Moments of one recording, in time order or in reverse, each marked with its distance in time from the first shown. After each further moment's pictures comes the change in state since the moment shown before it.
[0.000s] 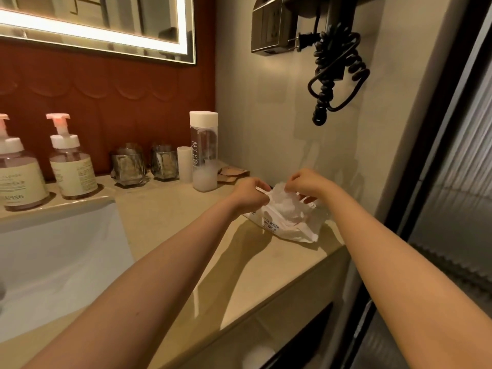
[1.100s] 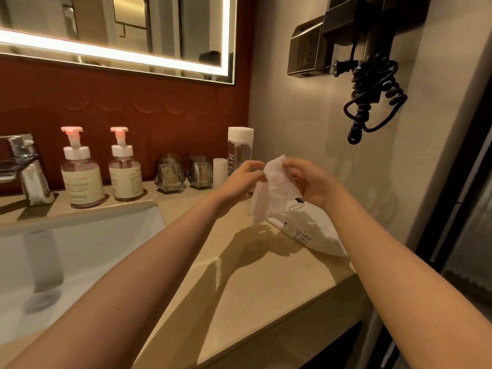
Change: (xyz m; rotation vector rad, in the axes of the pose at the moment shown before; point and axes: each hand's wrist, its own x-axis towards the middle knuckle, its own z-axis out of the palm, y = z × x) left_hand -0.041 -0.004 -0.077 -0.227 0.100 0.122; right_hand -0.031 -0.072 0.022 0.941 -0.240 -0.176
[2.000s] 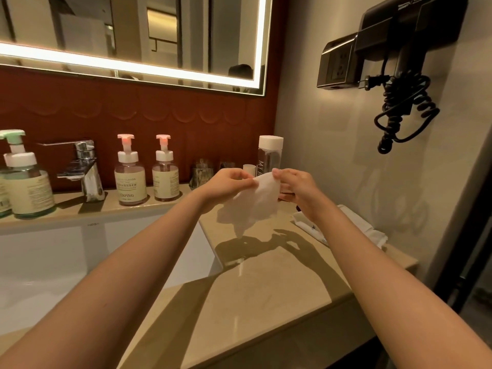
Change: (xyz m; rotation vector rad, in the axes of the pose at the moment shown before) left_hand -0.052 -0.004 -0.078 0.212 0.089 -0.023; right_hand -0.004 0.023 0.071 -0.274 0.029 -0.177
